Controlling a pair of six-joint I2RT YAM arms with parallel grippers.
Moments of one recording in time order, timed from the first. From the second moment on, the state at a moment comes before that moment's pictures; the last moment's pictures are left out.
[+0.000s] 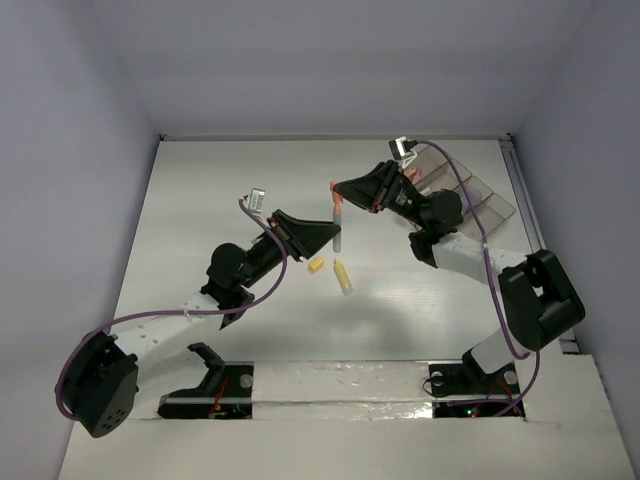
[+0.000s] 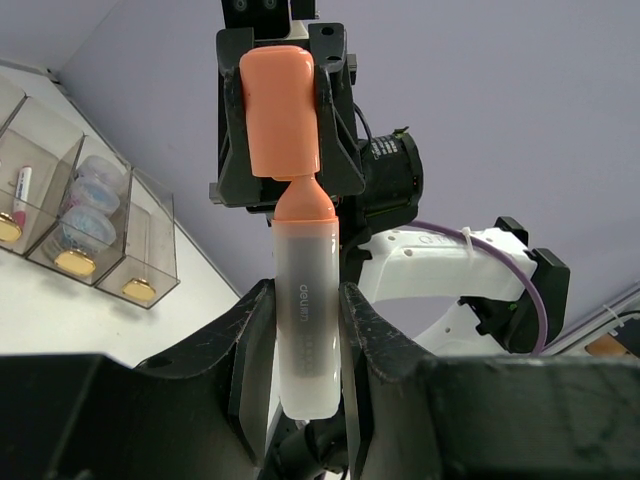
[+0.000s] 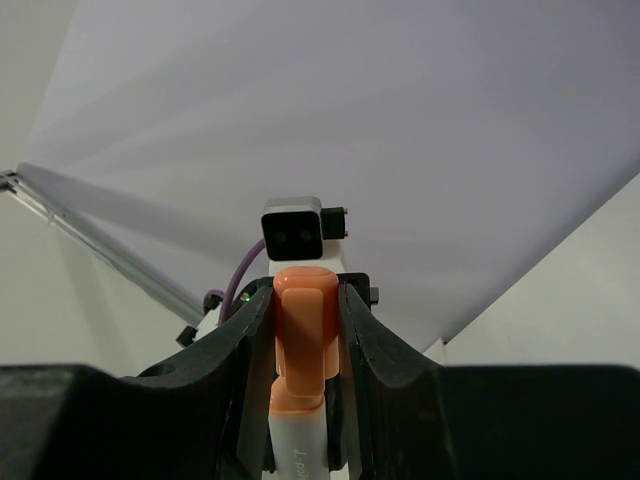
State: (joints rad) left arm -0.70 1.04 0.46 0.95 0.26 -1.02; right arm 0.51 1.55 0.87 1.29 -0.64 1.42
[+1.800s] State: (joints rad) left arm -0.60 1.04 0.51 1.00 0.45 -1.04; right arm 0.56 1.37 0.74 1.30 -0.57 1.16
